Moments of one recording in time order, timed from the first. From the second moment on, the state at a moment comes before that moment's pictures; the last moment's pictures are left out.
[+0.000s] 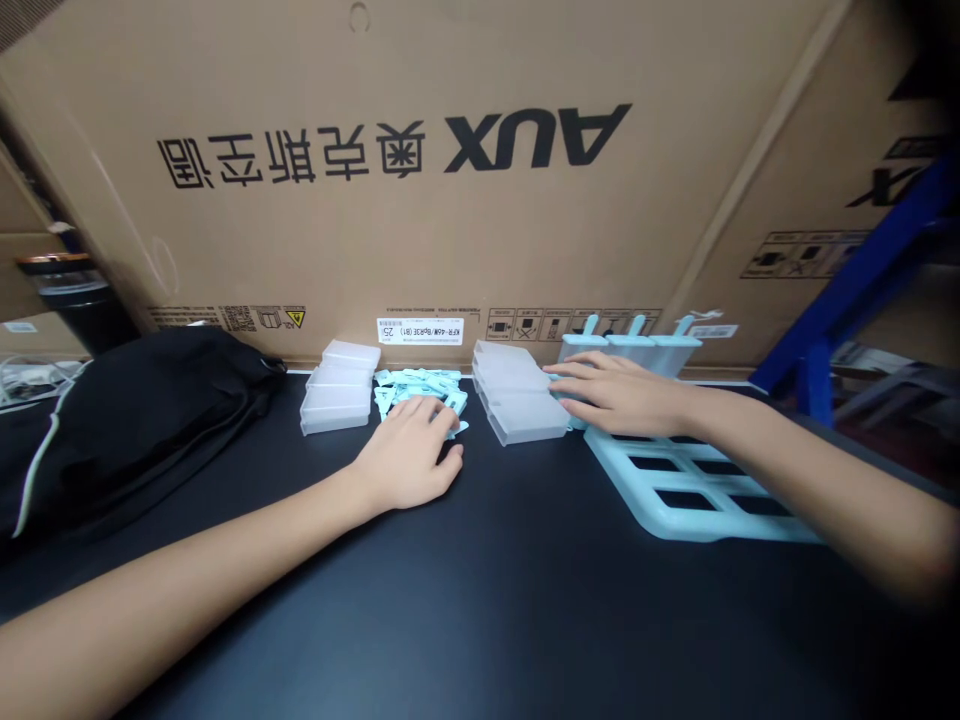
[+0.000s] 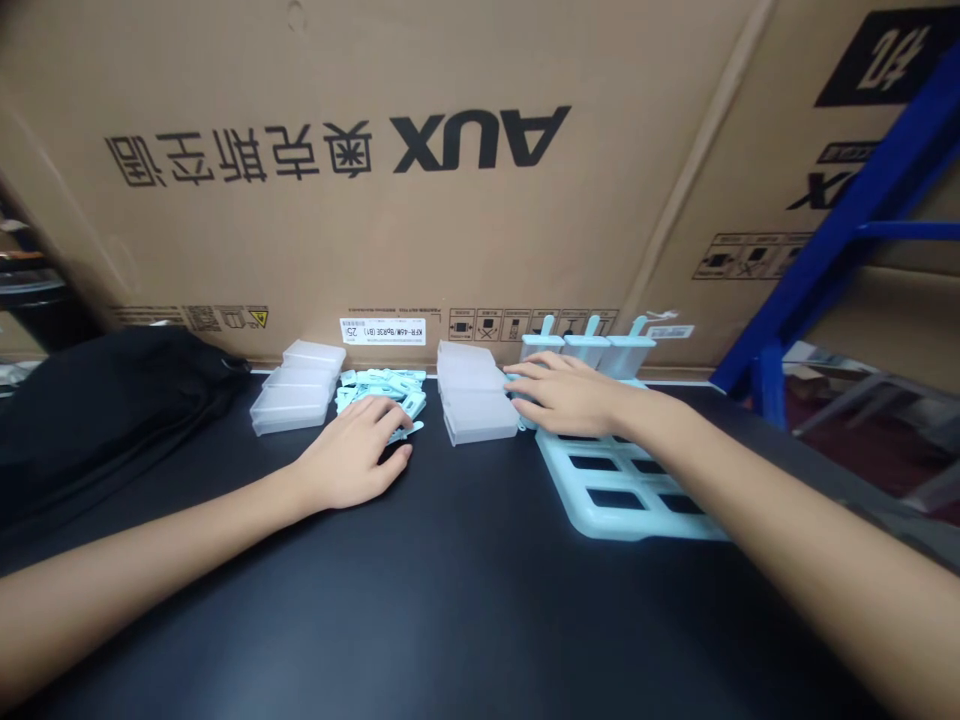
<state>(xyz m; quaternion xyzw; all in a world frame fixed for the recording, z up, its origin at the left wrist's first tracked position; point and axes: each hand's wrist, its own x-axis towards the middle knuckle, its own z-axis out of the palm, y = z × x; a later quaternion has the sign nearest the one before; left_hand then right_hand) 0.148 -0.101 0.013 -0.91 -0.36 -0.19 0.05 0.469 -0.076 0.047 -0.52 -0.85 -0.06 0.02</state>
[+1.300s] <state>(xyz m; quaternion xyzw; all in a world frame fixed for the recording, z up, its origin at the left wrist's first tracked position) 0.149 -0.100 0.011 -0.91 -0.37 -0.18 0.04 0.462 -0.108 0.052 -0.45 -0.89 -0.09 -0.02</state>
